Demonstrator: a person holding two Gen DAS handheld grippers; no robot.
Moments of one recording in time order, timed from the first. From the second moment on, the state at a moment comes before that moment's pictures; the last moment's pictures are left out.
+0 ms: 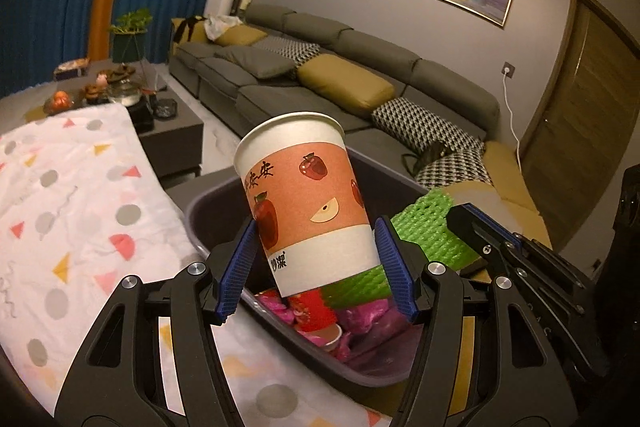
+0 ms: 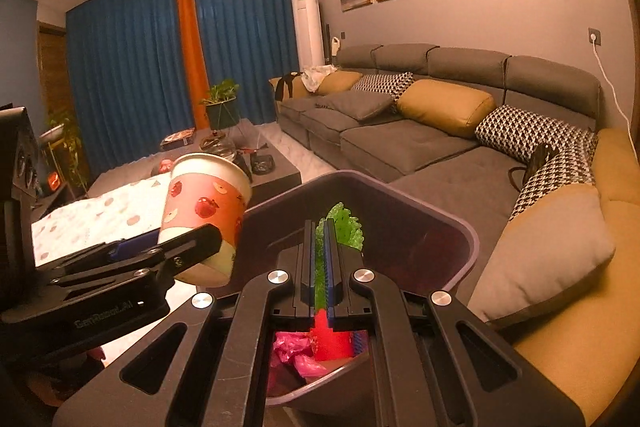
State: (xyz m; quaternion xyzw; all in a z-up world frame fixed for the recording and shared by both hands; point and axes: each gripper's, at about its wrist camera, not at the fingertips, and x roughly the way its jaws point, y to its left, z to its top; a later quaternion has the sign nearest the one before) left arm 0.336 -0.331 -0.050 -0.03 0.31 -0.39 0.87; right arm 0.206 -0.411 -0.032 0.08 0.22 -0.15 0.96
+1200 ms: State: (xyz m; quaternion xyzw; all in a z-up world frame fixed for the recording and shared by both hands) left arm 0.207 -0.132 -0.027 -0.01 0.24 -0.14 0.96; right arm 0.137 -0.300 -0.014 0.04 0.18 -0.13 0.97
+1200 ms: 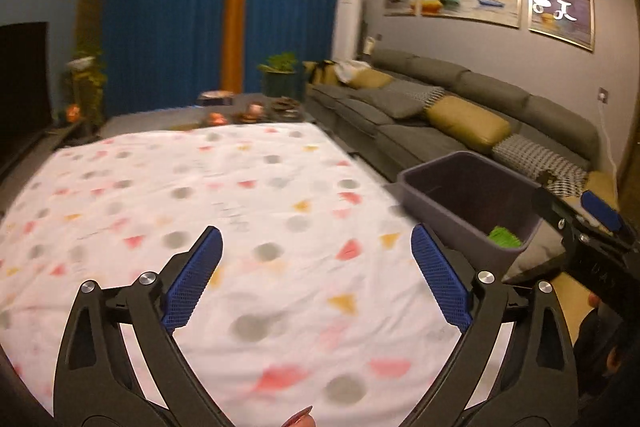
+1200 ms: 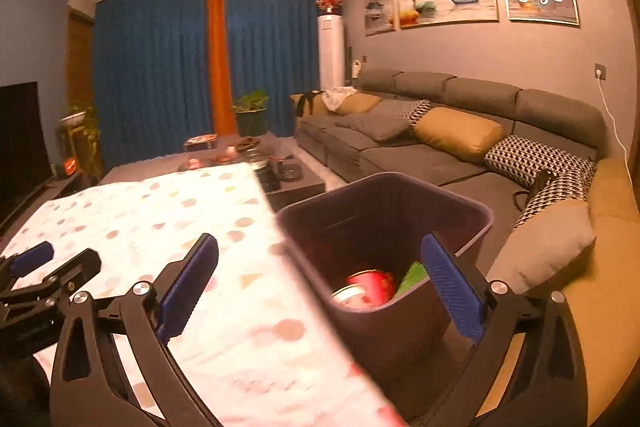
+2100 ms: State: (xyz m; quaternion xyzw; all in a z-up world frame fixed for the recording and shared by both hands) left arm 0.078 -0.034 -0.005 -0.04 0.21 -0.09 0.97; right arm 0.023 -0.187 0.007 0.01 0.16 -0.11 0.98
